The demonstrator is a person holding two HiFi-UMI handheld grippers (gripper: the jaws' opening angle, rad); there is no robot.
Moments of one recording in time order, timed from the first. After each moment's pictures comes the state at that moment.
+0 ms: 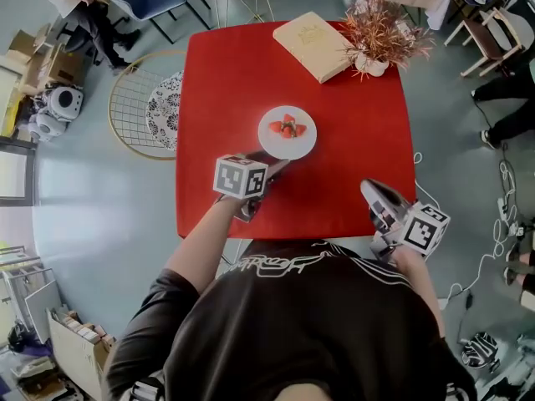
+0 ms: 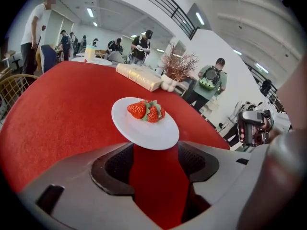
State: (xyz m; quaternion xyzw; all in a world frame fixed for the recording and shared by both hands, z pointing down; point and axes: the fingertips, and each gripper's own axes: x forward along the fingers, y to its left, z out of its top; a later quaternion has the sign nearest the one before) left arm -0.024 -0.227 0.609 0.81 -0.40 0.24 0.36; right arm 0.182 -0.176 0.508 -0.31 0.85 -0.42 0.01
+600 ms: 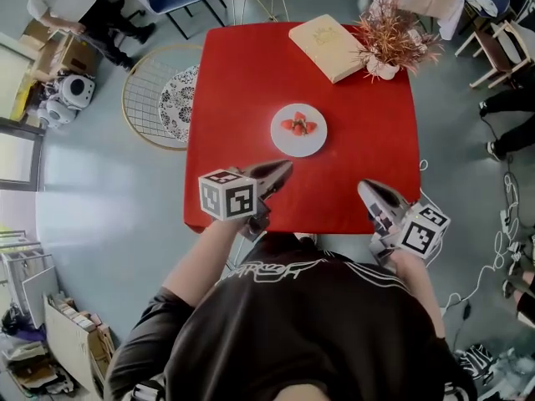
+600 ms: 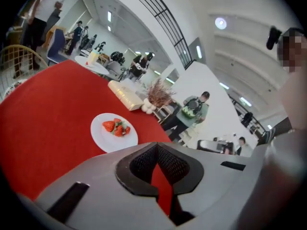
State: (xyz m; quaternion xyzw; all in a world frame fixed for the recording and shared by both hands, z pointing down) left arm -0.004 -0.176 0.510 0.84 -0.36 0.06 0.40; right arm 0.150 -0.160 0.475 -0.26 0.89 -0.38 0.00
